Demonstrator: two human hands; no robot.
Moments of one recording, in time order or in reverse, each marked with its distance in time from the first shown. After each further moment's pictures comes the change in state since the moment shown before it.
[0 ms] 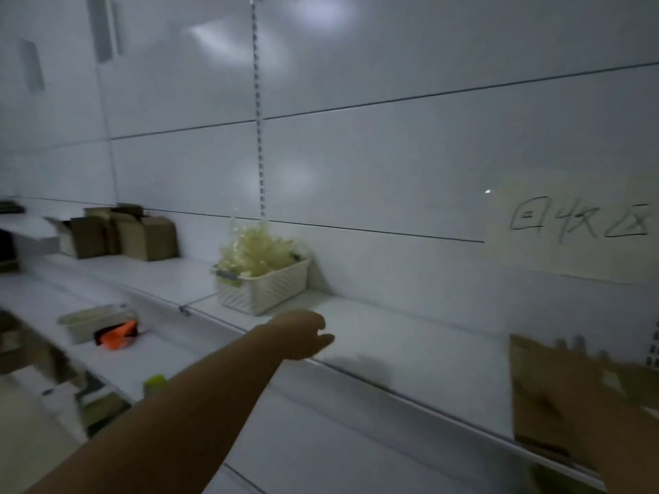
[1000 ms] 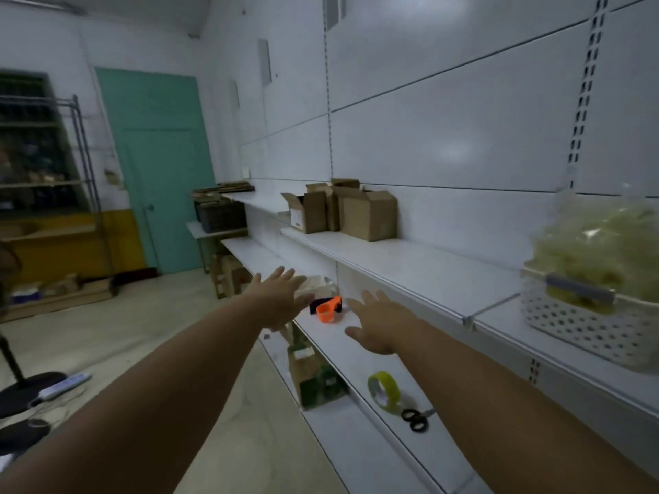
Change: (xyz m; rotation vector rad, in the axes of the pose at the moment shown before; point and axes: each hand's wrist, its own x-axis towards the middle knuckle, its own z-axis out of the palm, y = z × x) left_hand -0.122 -0.538 0.006 0.146 0.006 -0.596; right_hand -0.140 -0.725 0.011 0.144 -0.060 -1.296
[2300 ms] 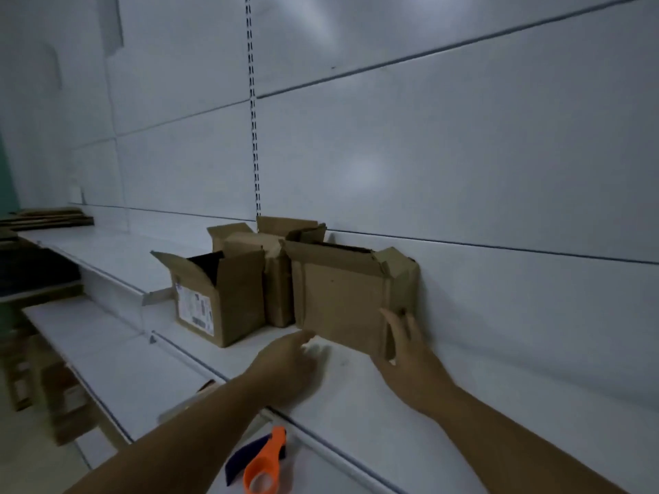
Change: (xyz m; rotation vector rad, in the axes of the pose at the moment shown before) left_hand 0.549 -0.096 0.128 -0.613 0.058 0.362; right_hand 0.439 0.175 0.043 0.371 0.542 0.420
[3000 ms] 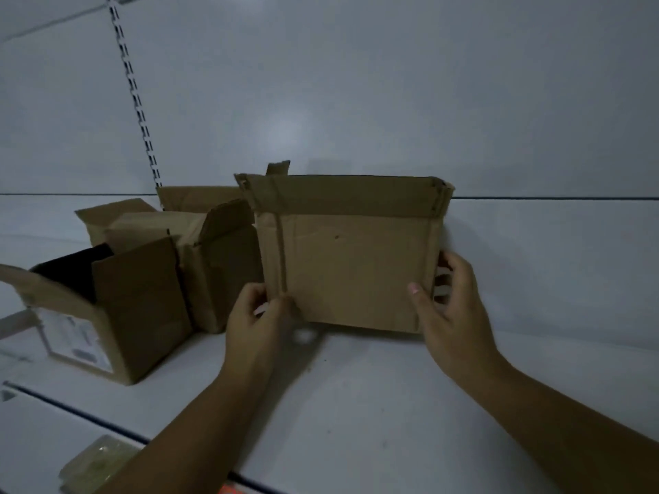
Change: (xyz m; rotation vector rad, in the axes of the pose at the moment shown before) left_hand 0.060 0.028 0.019 -0.916 0.283 0.062; right_hand 0.008 0.023 -0.032 0.237 0.588 0.154
